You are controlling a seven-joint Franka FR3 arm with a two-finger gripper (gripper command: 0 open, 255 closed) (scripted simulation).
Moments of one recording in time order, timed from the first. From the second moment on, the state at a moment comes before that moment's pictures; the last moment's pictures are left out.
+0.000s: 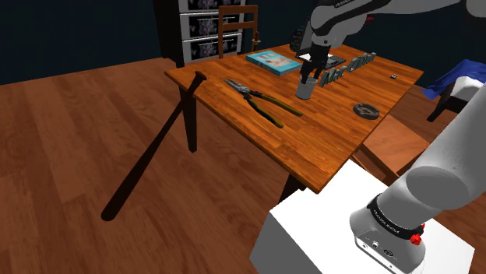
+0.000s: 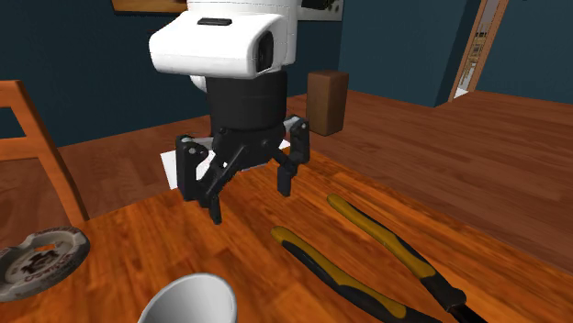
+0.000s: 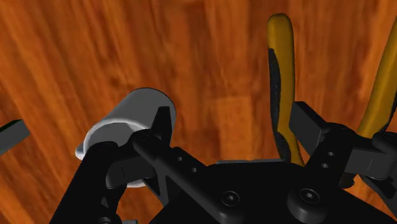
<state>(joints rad) -0.10 0.11 -0.26 -1.97 -0.01 2.06 -0.37</state>
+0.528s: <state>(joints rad) -0.16 0.37 -0.27 -1.72 0.03 2.09 -0.44</state>
